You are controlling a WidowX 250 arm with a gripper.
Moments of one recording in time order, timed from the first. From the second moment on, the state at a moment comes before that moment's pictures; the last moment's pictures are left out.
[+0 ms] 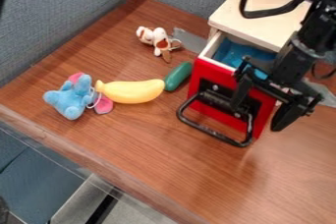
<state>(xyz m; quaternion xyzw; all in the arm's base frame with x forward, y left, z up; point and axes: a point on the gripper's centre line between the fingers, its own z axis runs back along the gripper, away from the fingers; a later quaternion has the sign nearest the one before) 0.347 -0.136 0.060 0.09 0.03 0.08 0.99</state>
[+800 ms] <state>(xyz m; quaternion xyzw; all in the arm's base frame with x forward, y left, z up) 0.384 -0.128 0.083 0.12 -0.01 0.06 0.99</state>
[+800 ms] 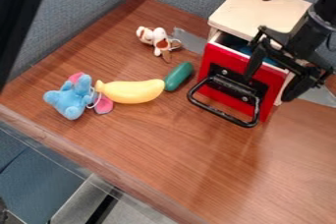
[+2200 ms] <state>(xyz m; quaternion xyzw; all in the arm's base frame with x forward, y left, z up) 0.406 -0.117 0.073 0.14 -0.02 0.06 0.99</state>
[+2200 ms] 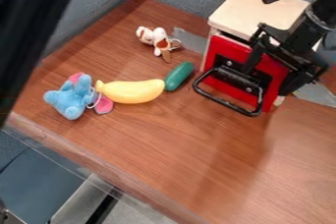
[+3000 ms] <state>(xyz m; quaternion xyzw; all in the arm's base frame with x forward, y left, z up) 0.386 -0.108 0.076 0.13 0.02 0.12 0.98</state>
